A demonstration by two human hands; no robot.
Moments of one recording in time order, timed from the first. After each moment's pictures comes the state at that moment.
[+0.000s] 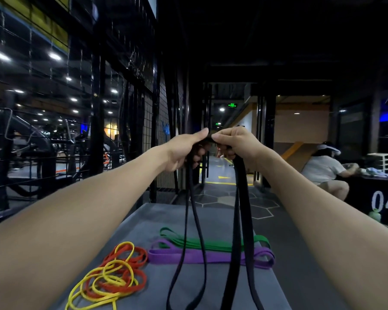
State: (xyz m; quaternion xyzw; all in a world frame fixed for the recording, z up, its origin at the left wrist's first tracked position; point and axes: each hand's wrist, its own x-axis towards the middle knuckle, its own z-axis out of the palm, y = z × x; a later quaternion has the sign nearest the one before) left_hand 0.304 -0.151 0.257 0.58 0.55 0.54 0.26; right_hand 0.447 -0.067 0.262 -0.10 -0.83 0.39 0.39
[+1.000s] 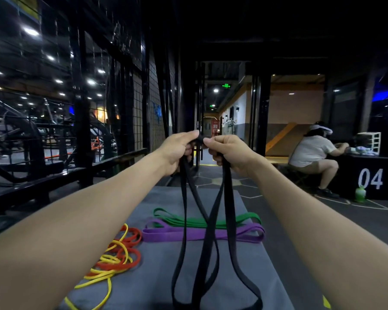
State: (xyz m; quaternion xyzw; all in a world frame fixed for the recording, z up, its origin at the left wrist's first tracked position) left_hand 0.317 -0.127 0.205 0.50 0.52 0.65 0.26; right_hand 0.447 -0.046 0.201 -0.15 -0.81 0.44 0.36
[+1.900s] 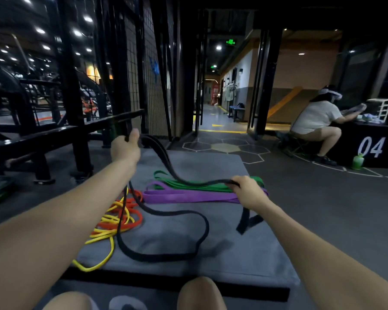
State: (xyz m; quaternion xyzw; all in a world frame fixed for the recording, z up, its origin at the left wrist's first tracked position) left_hand 0.195 -0.114 0.088 0.25 0.72 0.65 0.02; right_hand 0.448 0.024 0.012 -0.39 -0.87 0.18 0.25
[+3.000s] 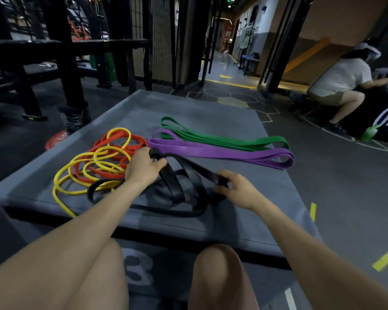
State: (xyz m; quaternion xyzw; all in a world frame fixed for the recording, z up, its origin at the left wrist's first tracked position) left_hand 0.157 -0.094 -0.104 0.39 0.80 0.45 0.07; right_hand 0.389 0.008 -0.093 -0.33 -0.89 0.28 0.13
